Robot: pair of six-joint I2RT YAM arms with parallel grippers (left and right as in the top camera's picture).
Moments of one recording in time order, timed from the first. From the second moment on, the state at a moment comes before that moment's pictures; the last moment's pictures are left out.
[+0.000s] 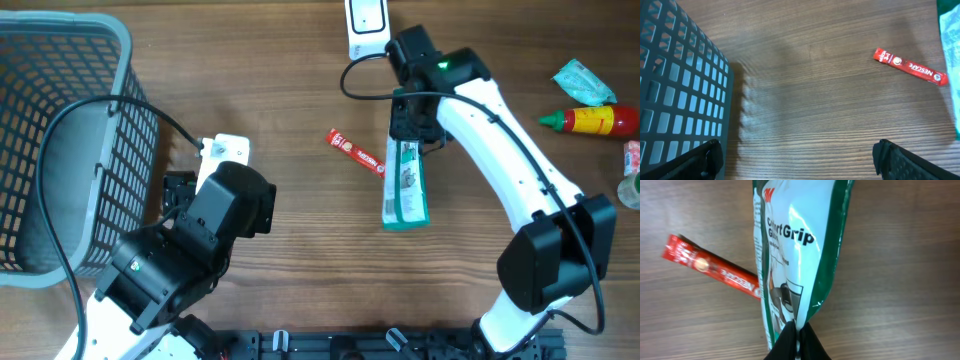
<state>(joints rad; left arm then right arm) -0.67 0.99 1.18 -1.14 -0.51 -0.35 0.36 1.86 1.66 -1.21 0.13 0.46</state>
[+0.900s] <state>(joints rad) -0.67 0.99 1.18 -0.90 -0.49 -0.33 0.09 1.74 1.66 -1.15 -0.51 0.25</state>
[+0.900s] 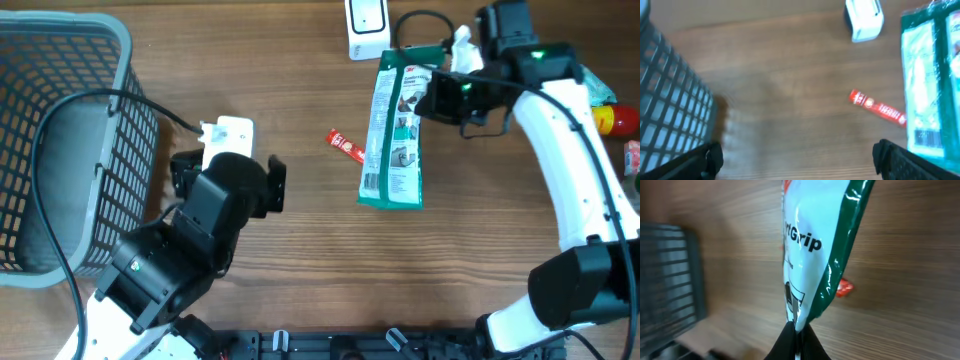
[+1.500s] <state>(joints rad) -0.39 1.55 1.18 -0.26 0.23 -0.58 -0.05 1.74 1.66 -1.28 -0.91 0.01</state>
